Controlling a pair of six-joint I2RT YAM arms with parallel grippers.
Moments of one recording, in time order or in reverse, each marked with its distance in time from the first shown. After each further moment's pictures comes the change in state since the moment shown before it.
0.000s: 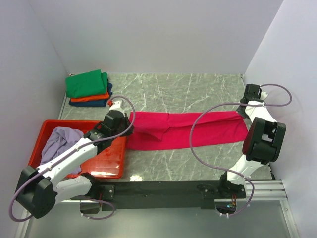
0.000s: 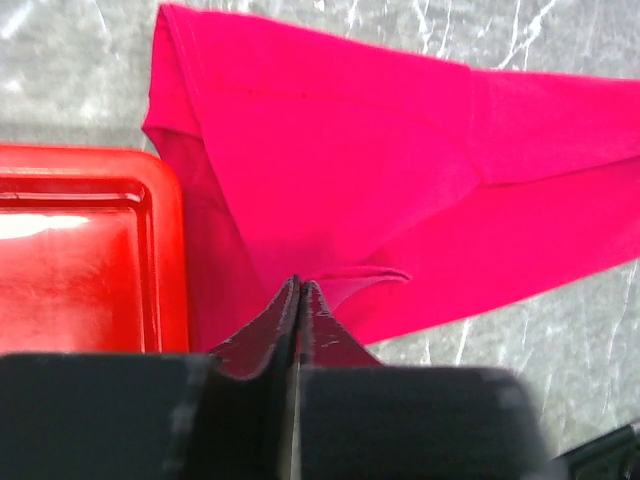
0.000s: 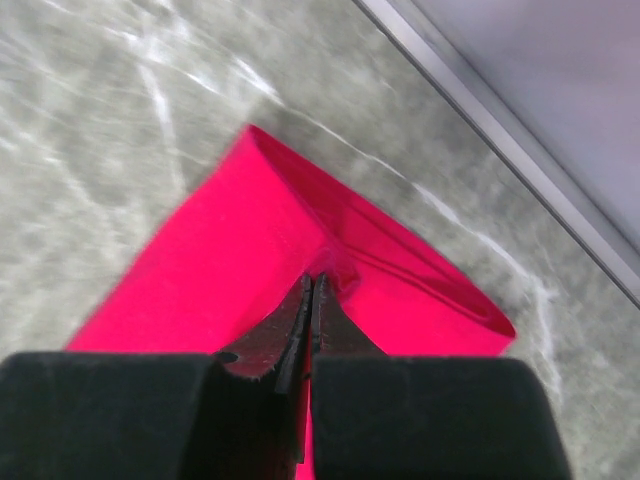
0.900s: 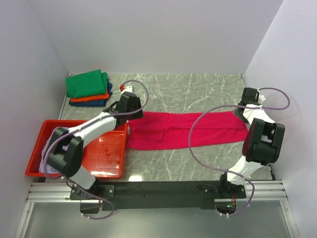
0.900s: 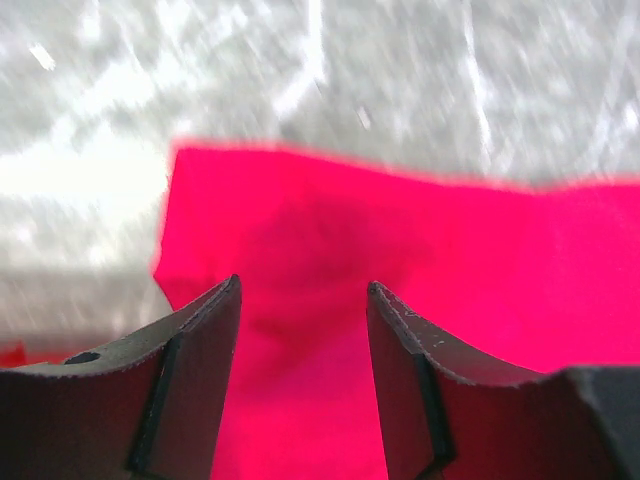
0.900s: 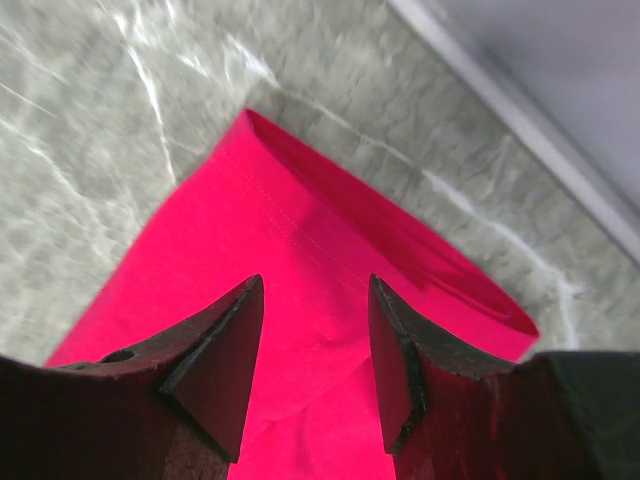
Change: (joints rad) left arm 0.055 0.457 0.314 0.024 -0.042 0.064; right arm 0.011 -0.030 -0.094 0.079 0.020 0.033
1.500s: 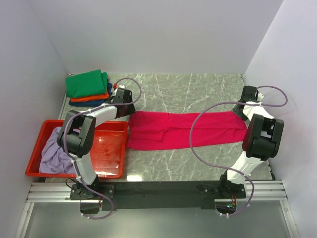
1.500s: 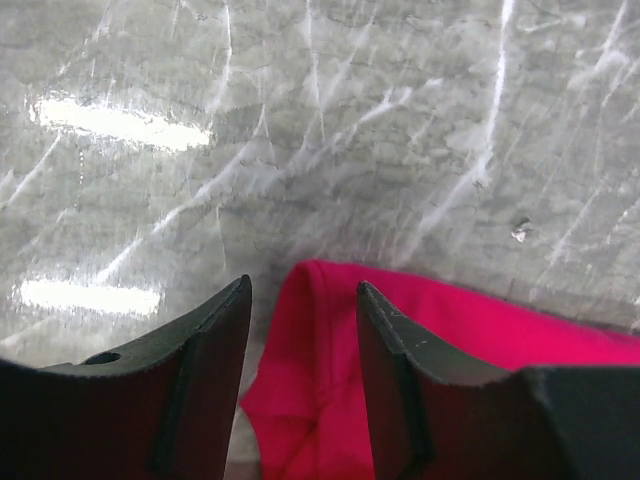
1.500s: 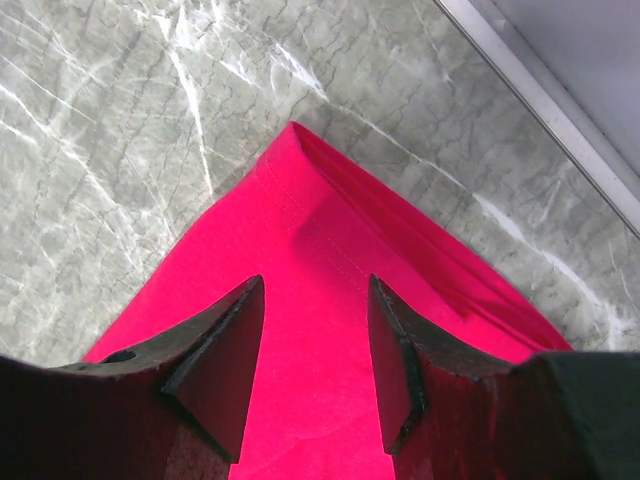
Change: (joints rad) left arm 0.171 0.292 0.125 0.053 0.009 0.014; right arm 0.000 0.085 0.062 -0.002 -0.071 -0.008
